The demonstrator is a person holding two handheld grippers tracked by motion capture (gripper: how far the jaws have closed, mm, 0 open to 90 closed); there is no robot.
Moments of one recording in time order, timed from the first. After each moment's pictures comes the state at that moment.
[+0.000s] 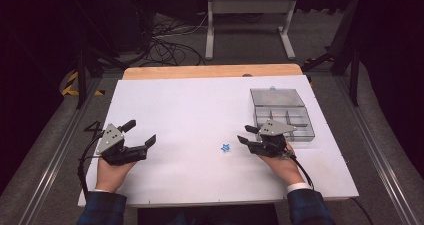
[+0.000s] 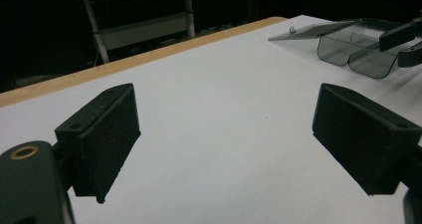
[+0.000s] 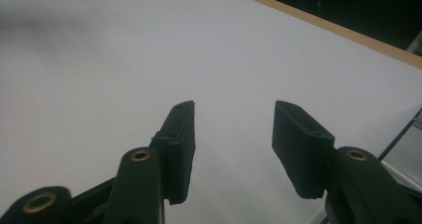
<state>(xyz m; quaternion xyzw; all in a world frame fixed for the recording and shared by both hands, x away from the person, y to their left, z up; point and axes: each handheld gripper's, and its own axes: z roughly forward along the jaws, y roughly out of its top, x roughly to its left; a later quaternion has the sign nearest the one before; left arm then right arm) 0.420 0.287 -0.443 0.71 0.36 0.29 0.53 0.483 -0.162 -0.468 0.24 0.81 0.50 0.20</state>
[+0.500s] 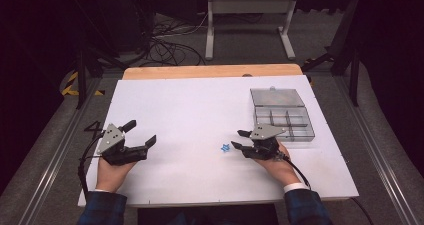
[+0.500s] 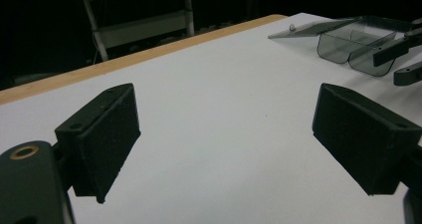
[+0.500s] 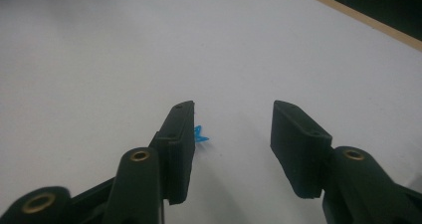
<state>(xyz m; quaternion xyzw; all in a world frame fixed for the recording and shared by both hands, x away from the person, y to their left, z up) 0.421 0.286 -0.445 0.72 0.36 0.29 0.52 0.482 -0.144 -0.477 0.20 0.84 0.47 0.19</state>
